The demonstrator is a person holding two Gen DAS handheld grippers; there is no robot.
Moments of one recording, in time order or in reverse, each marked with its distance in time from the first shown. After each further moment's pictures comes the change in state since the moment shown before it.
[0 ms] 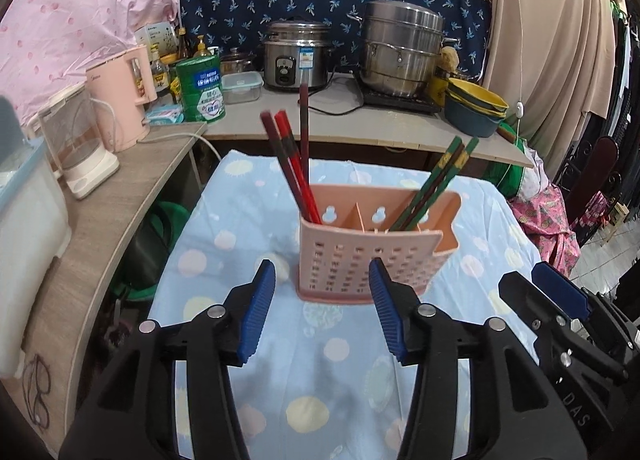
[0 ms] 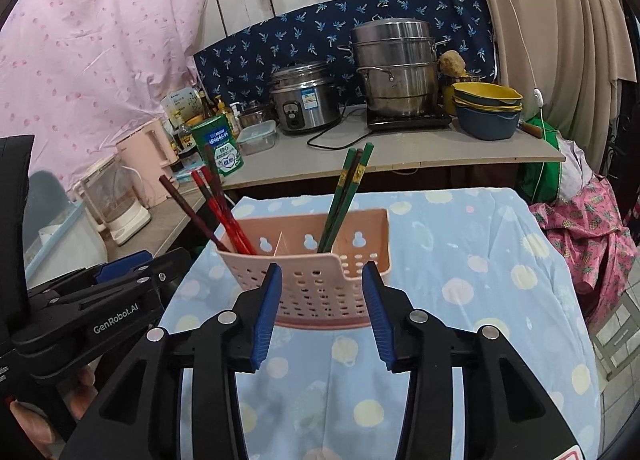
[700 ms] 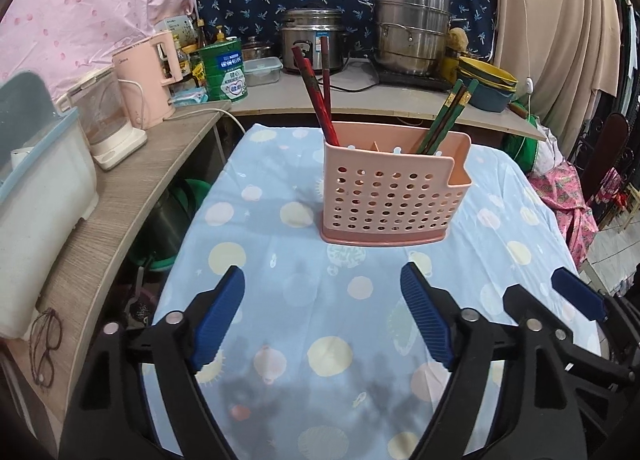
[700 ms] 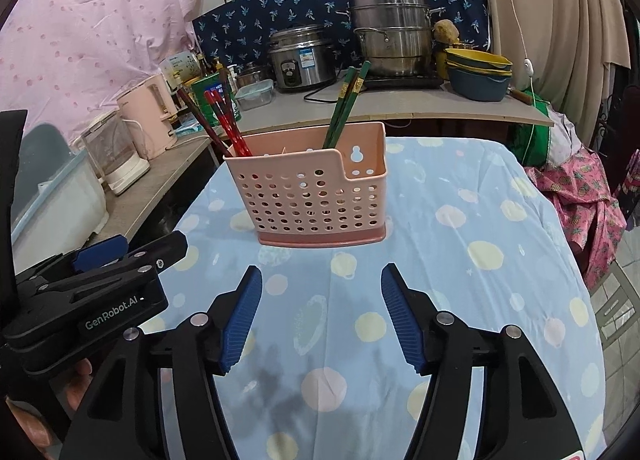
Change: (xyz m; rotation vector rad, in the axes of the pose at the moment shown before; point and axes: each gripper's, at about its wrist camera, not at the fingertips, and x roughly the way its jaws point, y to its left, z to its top) left arm -0.024 0.001 -0.063 0.024 0.015 0.089; right arm -0.023 0.009 -0.065 -0.014 0.096 -0.046
